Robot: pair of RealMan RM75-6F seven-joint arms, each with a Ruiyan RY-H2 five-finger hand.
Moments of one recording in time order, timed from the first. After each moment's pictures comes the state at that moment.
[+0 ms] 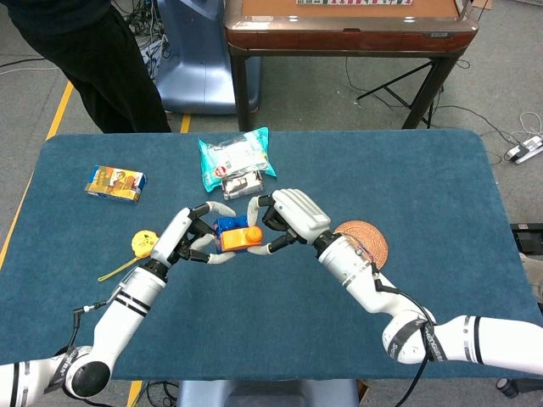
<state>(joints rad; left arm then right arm) -0.70 -1.29 -0.39 -1.99 1.00 1.00 -0.29 0.95 -1.23 0.41 -1.92 -0.94 0.85 0.11</state>
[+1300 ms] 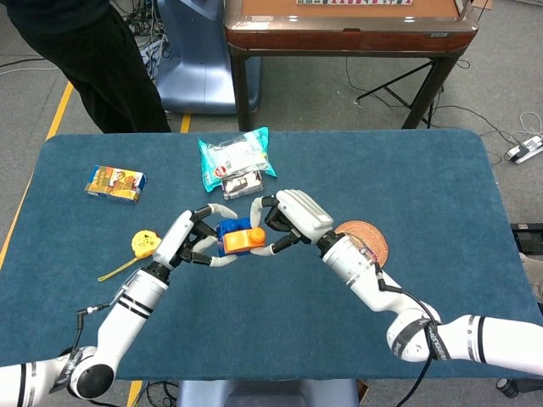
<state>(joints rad) -0.69 -1.33 -0.37 -1.95 1.08 1.04 -0.31 0.92 -1.23 0.40 -1.89 -1.02 0.82 0.22</state>
